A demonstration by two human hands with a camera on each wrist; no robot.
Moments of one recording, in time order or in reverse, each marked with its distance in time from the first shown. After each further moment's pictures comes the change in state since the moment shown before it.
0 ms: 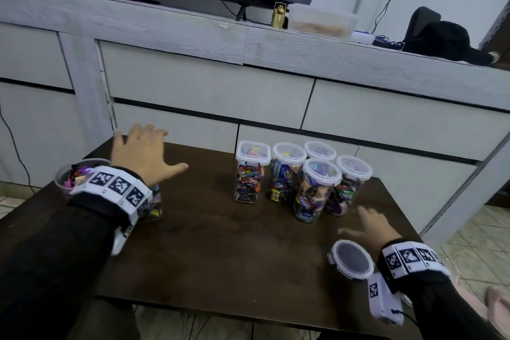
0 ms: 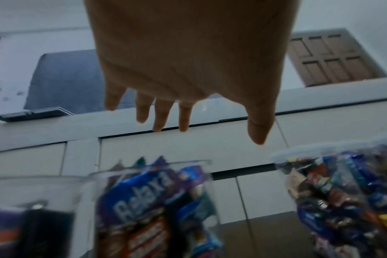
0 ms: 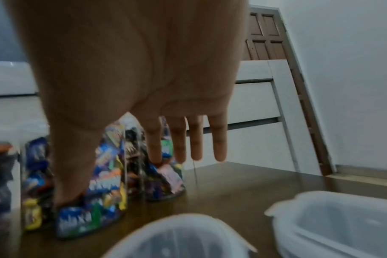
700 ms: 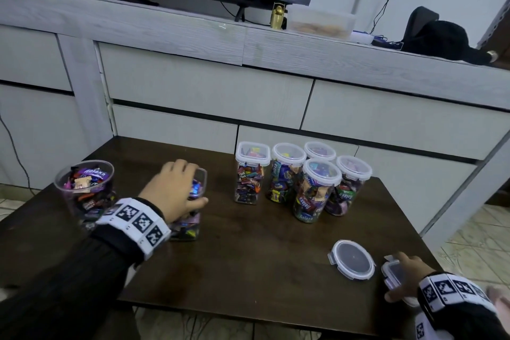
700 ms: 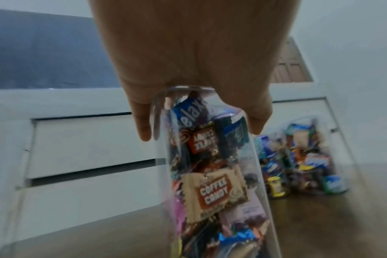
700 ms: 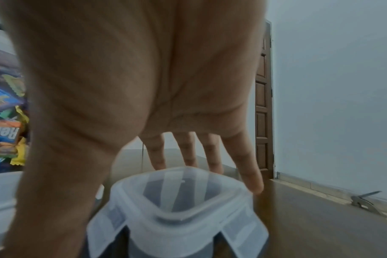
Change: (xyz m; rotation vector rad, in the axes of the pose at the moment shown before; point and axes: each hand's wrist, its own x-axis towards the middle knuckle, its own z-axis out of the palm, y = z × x) left_hand -0.035 0.036 0.028 -0.189 -0.139 0.297; right_hand -0.030 0.081 0.030 -0.113 -0.286 0.263
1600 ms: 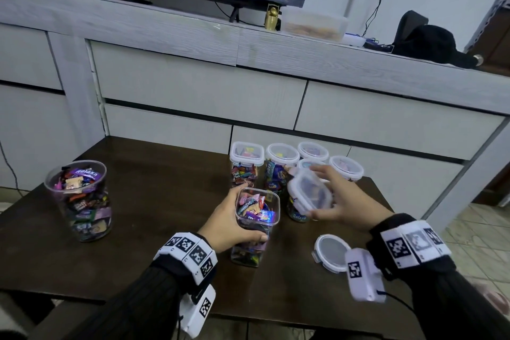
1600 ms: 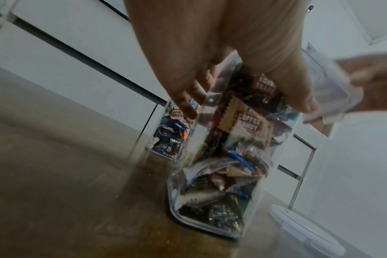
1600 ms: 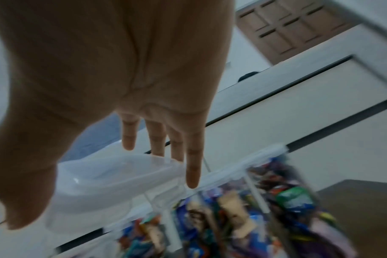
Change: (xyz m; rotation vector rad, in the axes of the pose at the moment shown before) left_hand -0.014 0.095 0.058 -1.227 -0.113 0.116; right_hand -0.078 -0.125 -0.107 0.491 0.254 -0.884
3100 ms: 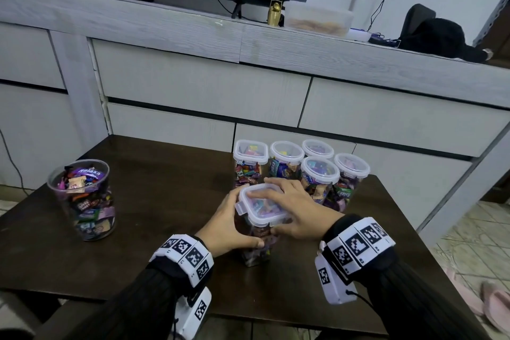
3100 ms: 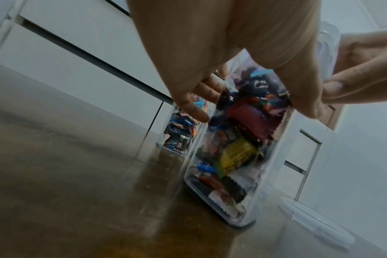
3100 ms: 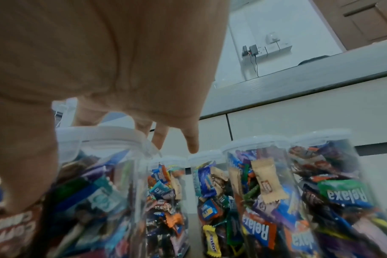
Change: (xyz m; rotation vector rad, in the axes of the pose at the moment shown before) left_hand -0.005 -0.011 -0.007 0.017 -0.046 0.030; right_hand 0.027 -0.042 0.057 -0.350 -0.284 -0.209
